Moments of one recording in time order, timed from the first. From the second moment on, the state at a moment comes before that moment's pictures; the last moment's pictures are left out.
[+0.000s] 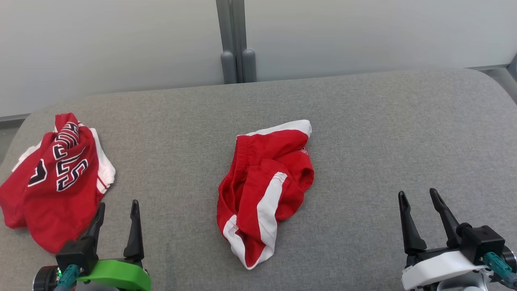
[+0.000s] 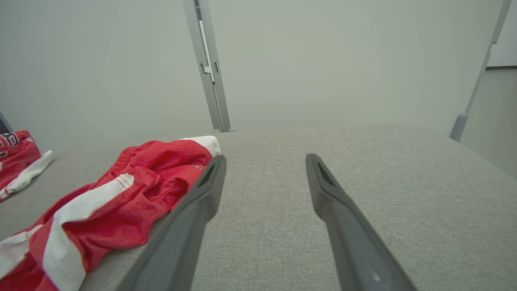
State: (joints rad) left arm -0.04 0.09 0.03 0.30 -0.18 -0.13 -0.26; right arm 0.07 -0.11 0.03 0.09 0.20 0.13 -0.26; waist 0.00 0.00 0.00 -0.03
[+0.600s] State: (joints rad) left arm -0.03 0.08 0.04 0.30 -0.17 -0.13 -0.26; right arm 0.08 -0.10 0.04 0.10 0.20 0.13 -0.26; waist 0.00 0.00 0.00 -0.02
